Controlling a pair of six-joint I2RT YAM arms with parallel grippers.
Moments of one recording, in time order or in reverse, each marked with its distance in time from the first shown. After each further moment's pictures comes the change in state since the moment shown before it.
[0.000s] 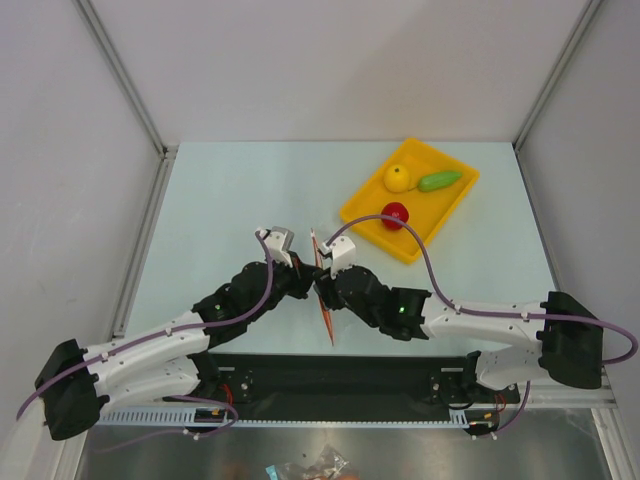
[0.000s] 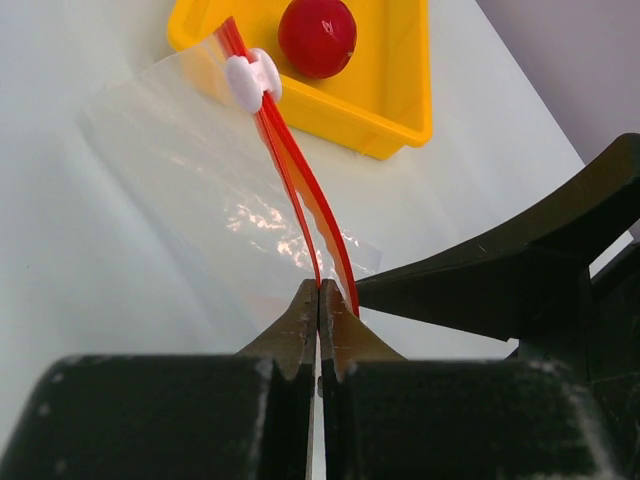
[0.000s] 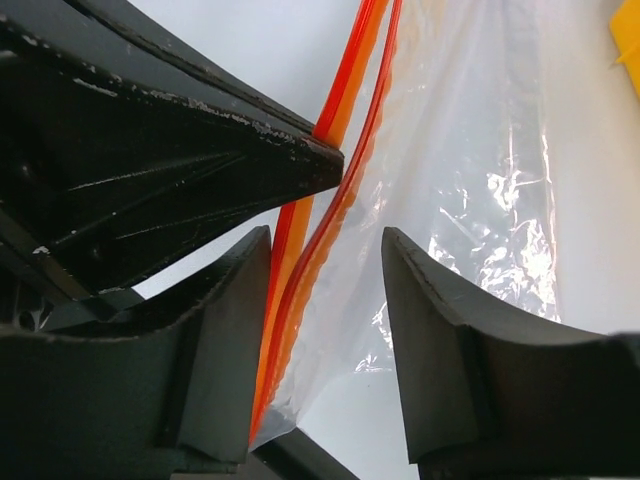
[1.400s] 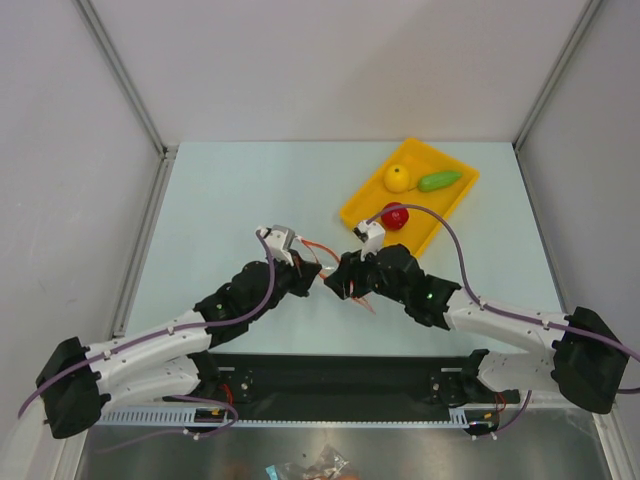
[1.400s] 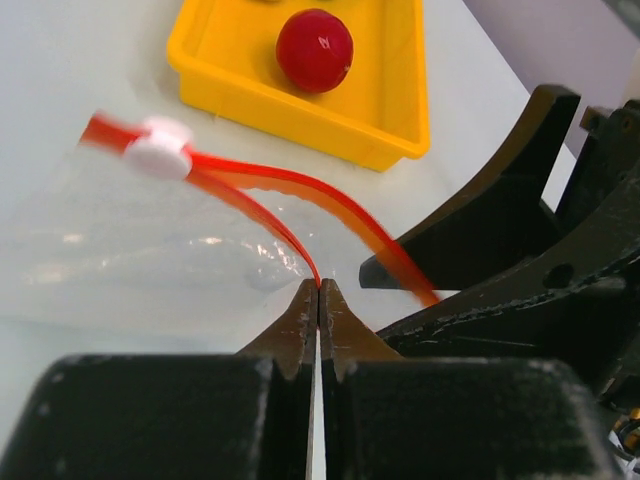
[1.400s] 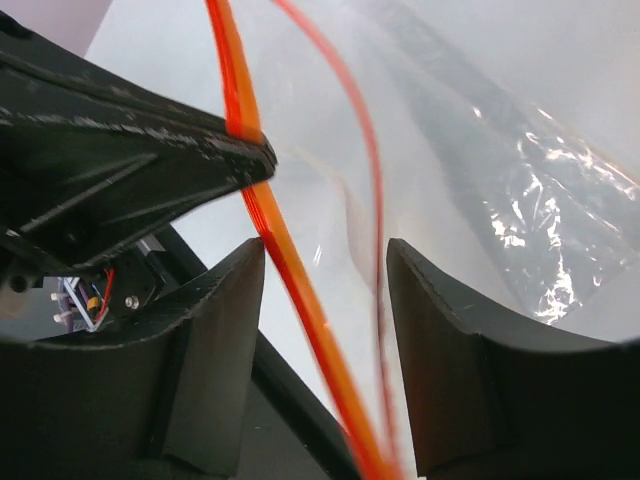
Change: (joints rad) left arm 0.000 0.014 0.000 0.045 -0.008 0.026; right arm -0.274 -0.134 -0.159 0.123 -0.453 0.160
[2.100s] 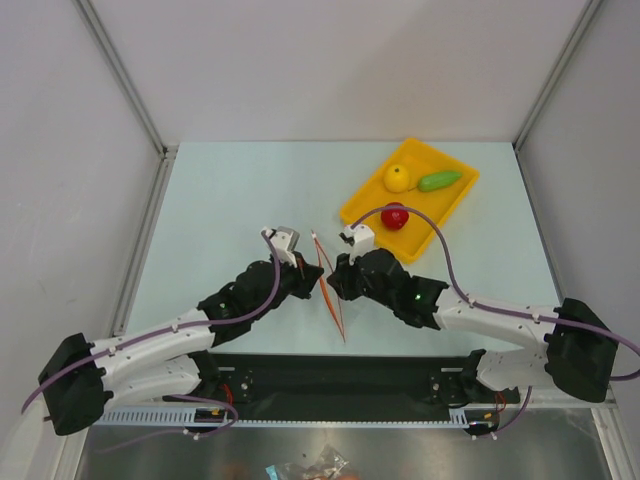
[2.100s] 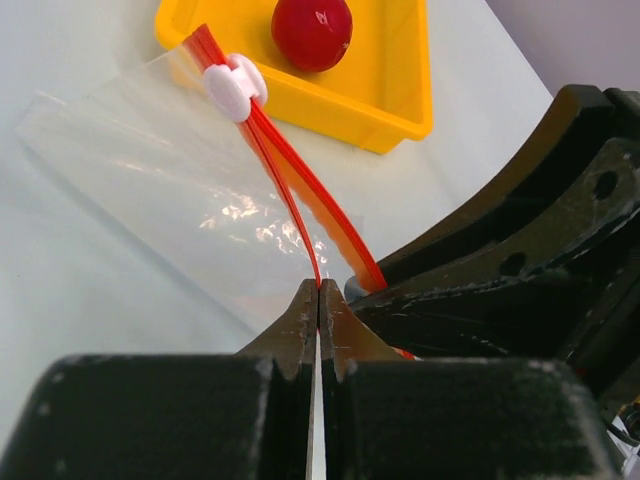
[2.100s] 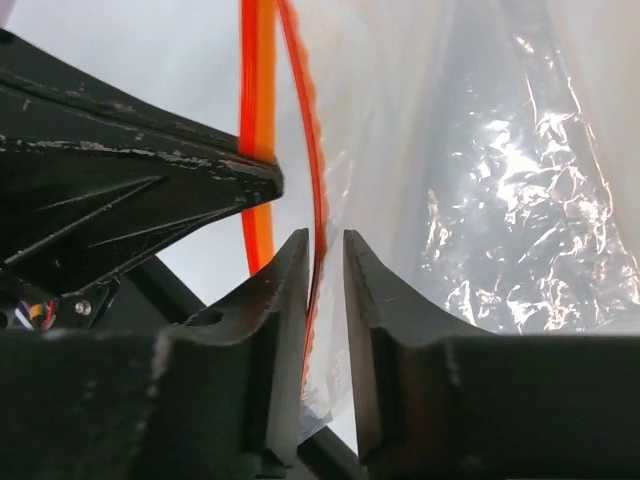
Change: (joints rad) left arm 0.000 0.036 0.000 -0.002 0.025 0.000; right arm 0.067 0.050 0.051 -0.061 0.134 -0.041
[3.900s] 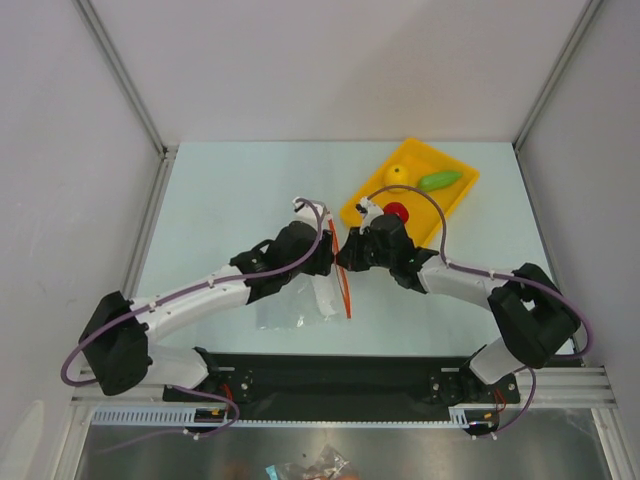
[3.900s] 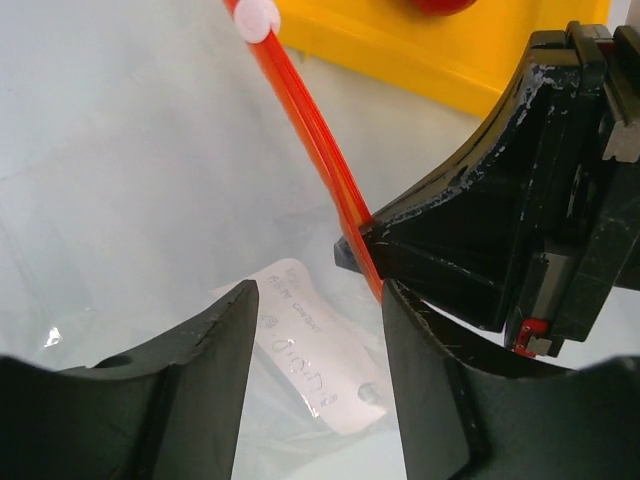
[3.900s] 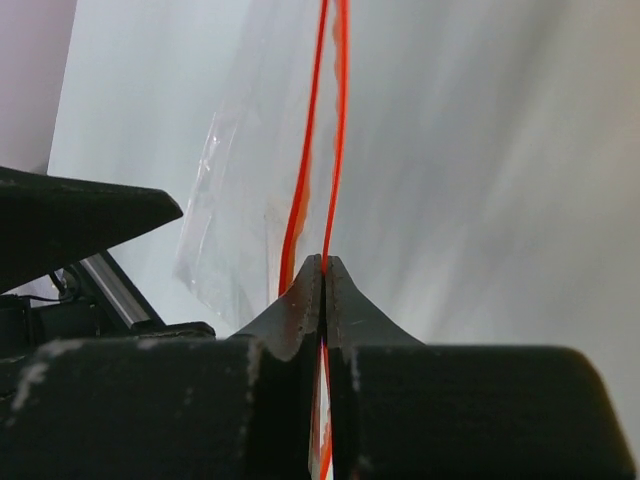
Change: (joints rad) left arm 0.067 0.350 0.414 -0.411 -0.065 0.056; right arm -0.316 0.299 0.095 0.134 -0.378 0.108
